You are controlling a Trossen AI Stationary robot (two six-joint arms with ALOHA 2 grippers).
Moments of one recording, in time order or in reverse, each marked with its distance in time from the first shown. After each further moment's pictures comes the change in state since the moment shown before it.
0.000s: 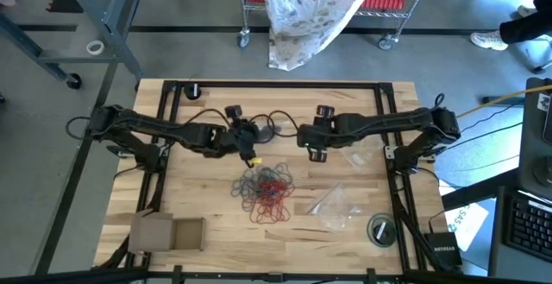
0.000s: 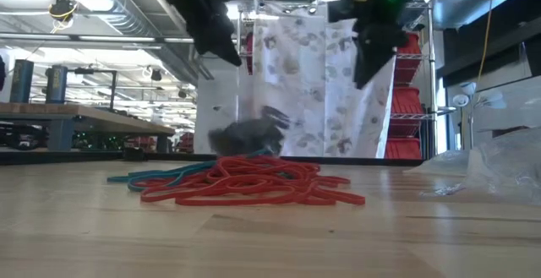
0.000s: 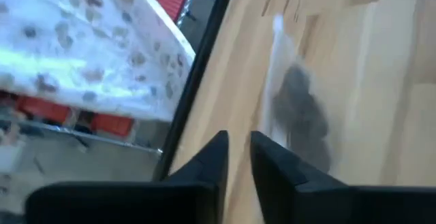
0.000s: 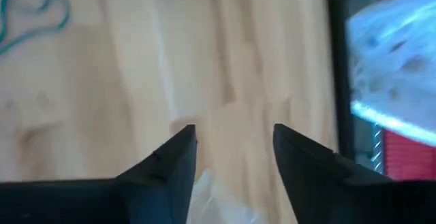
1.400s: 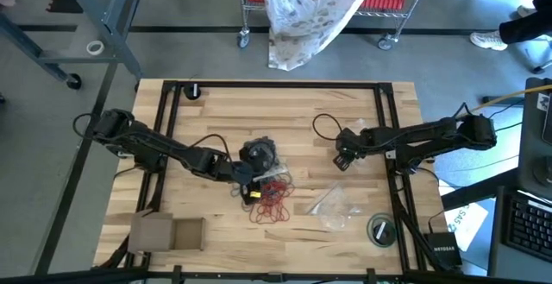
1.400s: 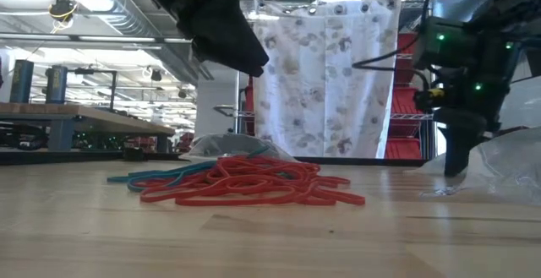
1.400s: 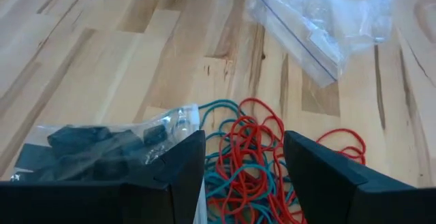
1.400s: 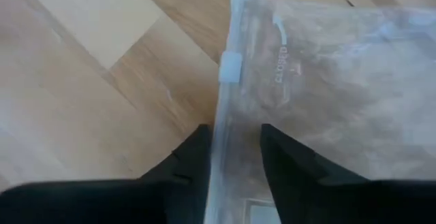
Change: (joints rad) left arm -0.199 0.096 -0.095 0.317 0.472 -0.401; right arm -0.157 -0.365 -0.875 0.520 -0.248 0.540
